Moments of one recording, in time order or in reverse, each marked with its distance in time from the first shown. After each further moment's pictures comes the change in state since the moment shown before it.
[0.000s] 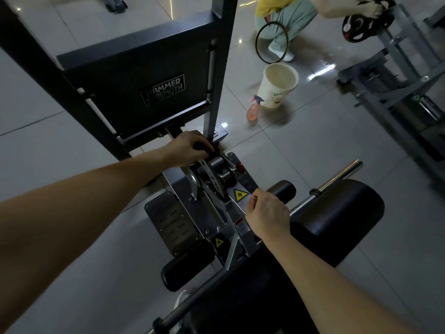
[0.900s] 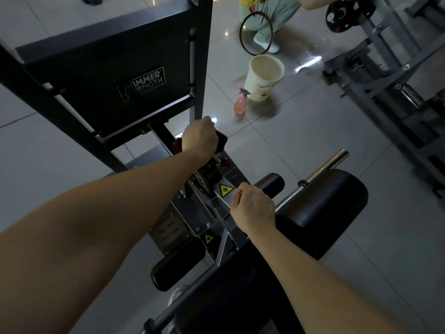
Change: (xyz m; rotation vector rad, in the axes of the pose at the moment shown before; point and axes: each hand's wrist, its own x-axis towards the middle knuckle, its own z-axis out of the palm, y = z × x) left_hand 0.045 0.072 0.065 0.370 0.421 -0.183; right_hand 0.001 0.000 0.000 -0.002 -0.025 0.012
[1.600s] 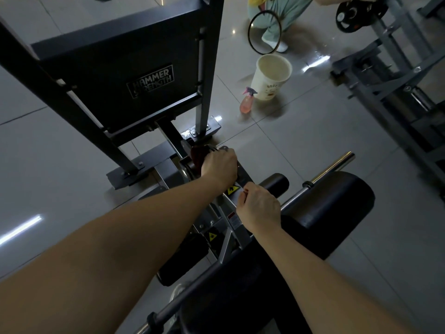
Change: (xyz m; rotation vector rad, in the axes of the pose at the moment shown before) left_hand -0.054 0.008 0.040 0.316 -0.181 0.250; right_hand 0.001 0.001 0.002 0.020 -0.014 0.004
